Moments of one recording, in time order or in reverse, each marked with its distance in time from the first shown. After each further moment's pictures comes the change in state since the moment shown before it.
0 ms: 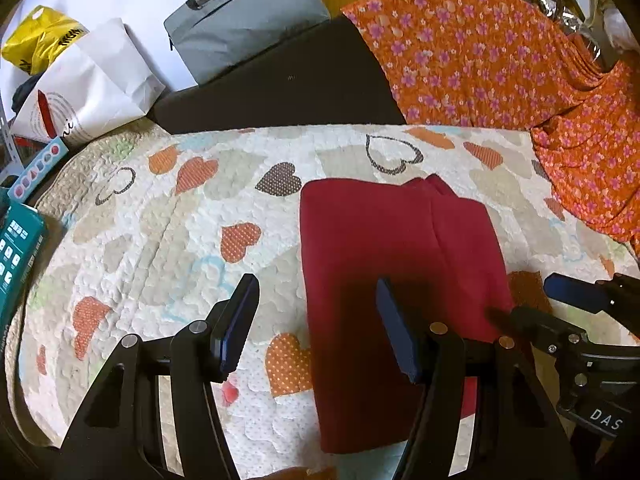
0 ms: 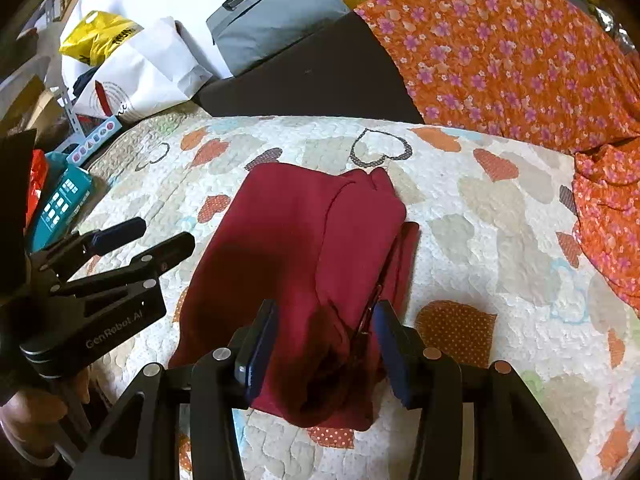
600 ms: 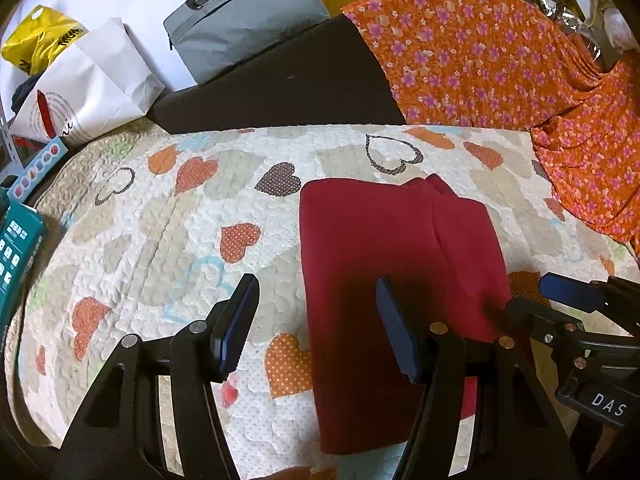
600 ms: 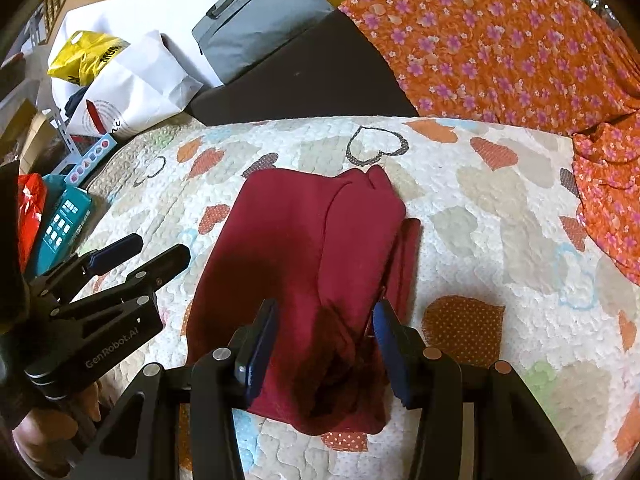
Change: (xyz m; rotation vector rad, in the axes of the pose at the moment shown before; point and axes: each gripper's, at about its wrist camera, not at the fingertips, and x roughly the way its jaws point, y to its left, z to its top) left arm 0.002 -0.002 0.001 0.010 0.001 -0.003; right arm 0.007 -0.005 0.004 0.078 0.004 0.021
